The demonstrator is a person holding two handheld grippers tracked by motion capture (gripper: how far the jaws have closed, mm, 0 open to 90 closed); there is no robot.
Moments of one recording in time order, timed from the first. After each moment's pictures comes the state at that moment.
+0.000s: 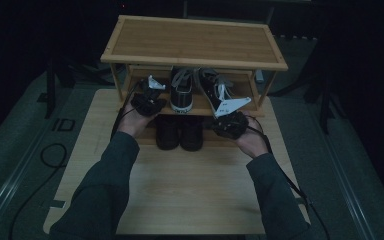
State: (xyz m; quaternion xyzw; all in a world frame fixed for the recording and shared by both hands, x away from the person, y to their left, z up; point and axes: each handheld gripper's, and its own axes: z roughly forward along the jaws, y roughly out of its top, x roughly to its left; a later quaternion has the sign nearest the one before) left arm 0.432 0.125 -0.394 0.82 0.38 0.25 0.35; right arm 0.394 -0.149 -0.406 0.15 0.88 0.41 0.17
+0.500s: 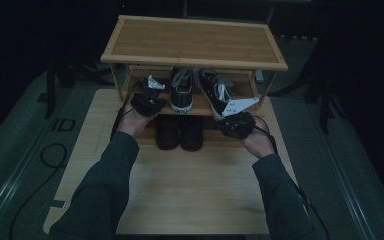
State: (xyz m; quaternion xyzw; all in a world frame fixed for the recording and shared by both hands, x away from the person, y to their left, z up) left arm 0.433 0.126 -0.394 0.82 0.38 0.25 0.35; right arm 0.394 -0.167 -0.405 0.16 0.88 0.41 0.17
